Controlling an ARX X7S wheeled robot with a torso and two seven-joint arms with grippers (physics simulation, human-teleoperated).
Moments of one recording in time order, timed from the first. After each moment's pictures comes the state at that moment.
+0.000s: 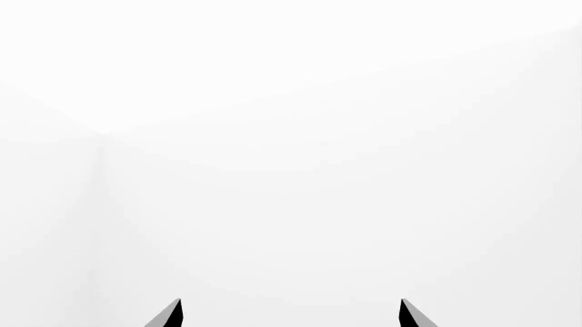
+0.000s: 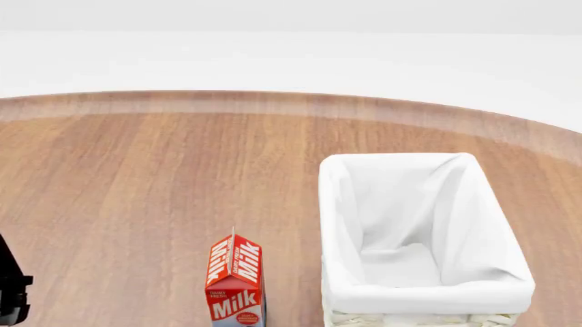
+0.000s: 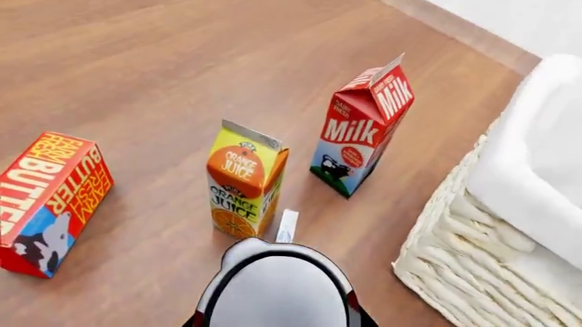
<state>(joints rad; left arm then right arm) -0.10 -0.47 0.18 0.93 -0.08 -0.33 -0.46 0.28 0.95 -0.64 -0.91 1.08 0.85 0.45</state>
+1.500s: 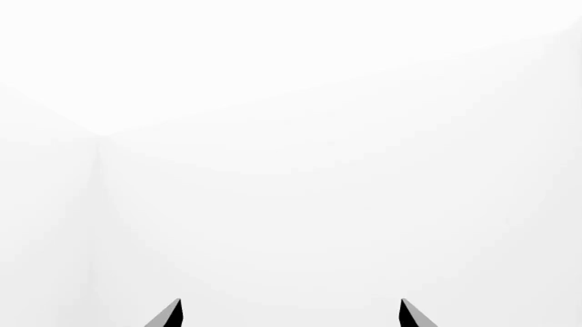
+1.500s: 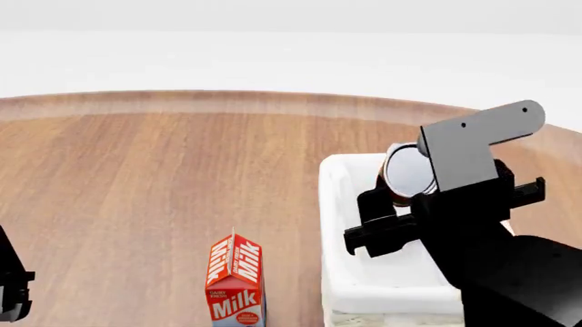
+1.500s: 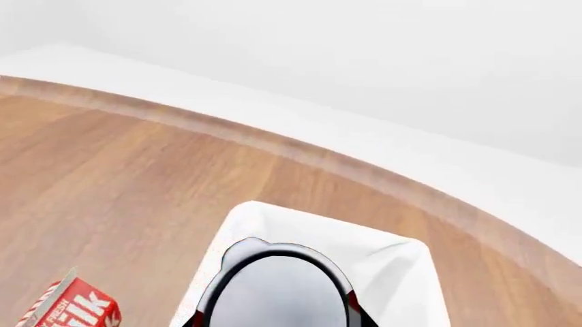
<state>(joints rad) -0.13 -0.48 0.19 0.94 -0.10 -0.35 -0.47 0.94 0.74 -0.60 -0.15 1.10 0.85 0.42</state>
